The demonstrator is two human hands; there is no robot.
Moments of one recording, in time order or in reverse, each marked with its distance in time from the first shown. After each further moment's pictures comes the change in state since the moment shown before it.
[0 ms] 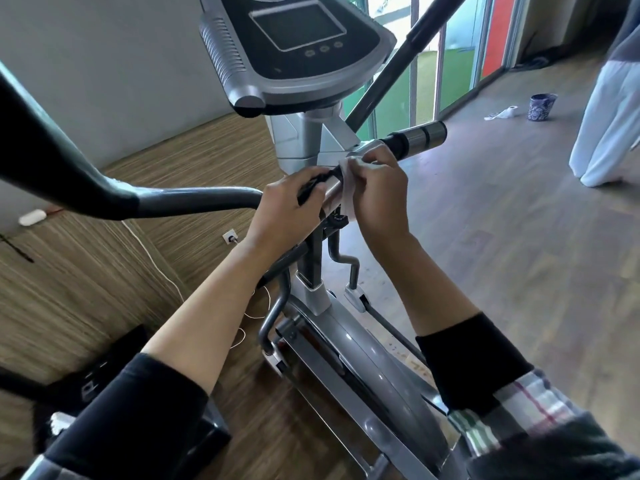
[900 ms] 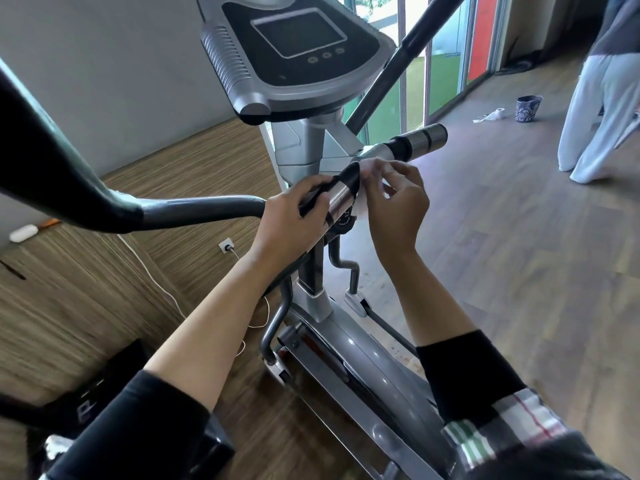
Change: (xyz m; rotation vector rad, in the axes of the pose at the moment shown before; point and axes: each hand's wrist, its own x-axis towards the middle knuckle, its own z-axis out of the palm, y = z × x) left_hand -0.001 -0.013 0.000 -0.078 0.009 0.014; right_hand -0.013 0.011 0.006 0.077 0.301 0.060
